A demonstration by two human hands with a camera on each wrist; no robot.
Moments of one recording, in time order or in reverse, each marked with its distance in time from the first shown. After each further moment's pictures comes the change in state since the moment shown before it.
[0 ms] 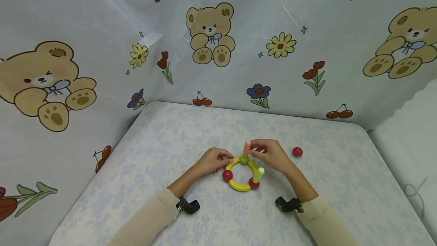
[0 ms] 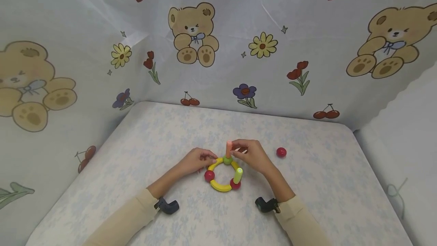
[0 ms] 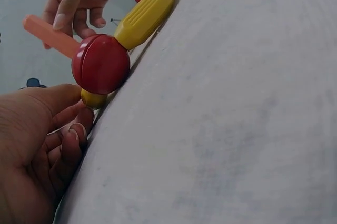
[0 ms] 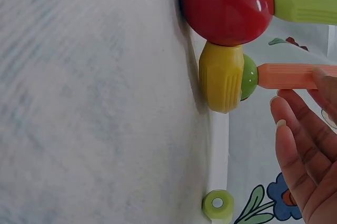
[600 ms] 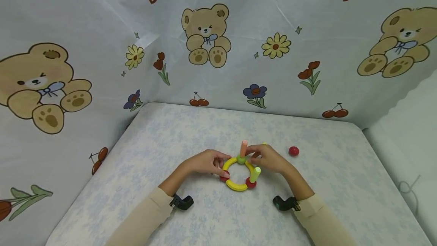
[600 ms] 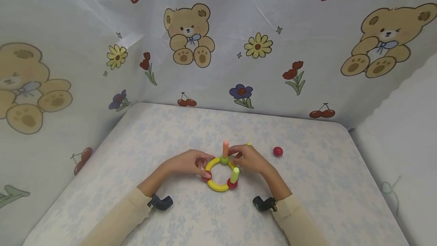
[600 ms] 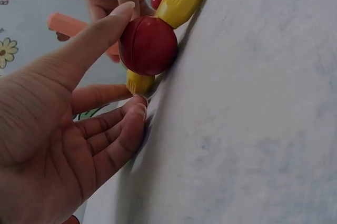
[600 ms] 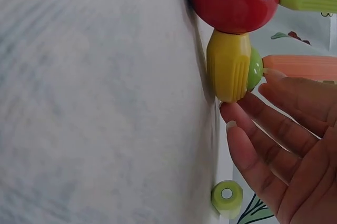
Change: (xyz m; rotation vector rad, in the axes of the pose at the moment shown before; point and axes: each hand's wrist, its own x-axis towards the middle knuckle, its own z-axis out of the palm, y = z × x) left_hand -0.008 0.023 -0.024 0.149 -0.288 0.036; right_hand -0.002 0.012 -0.002 -0.023 -0.273 0.058
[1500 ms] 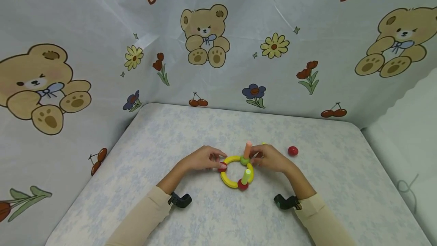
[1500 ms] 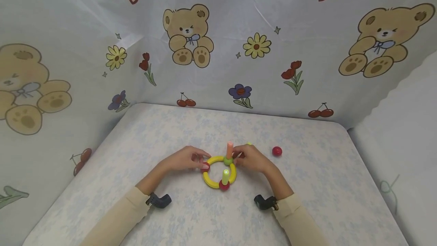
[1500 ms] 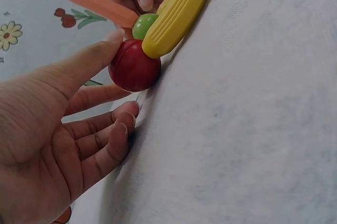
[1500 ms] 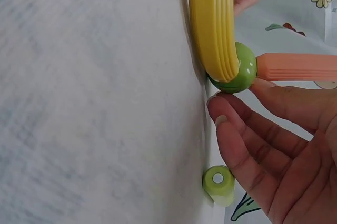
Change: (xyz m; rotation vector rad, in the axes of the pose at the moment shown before) left_hand -0.003 -0.006 -0.008 -0.029 0.064 0.003; right_hand -0.006 0.003 -0.005 -0.018 -0.020 0.004
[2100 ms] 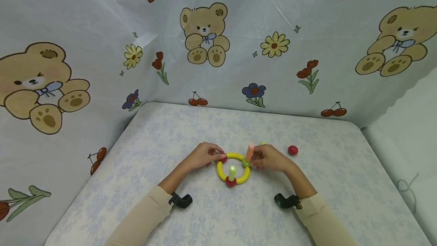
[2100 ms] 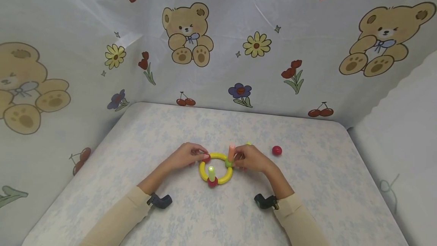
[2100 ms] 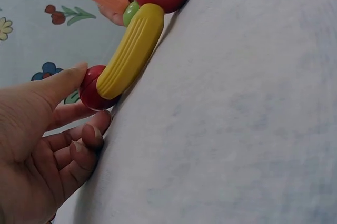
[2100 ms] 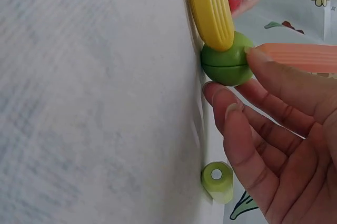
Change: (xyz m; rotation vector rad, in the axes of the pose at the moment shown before) left_hand 0.005 -0.010 0.006 -0.056 0.216 -0.034; right_hand -0.002 0.002 -0.002 0.087 -0.058 0.048
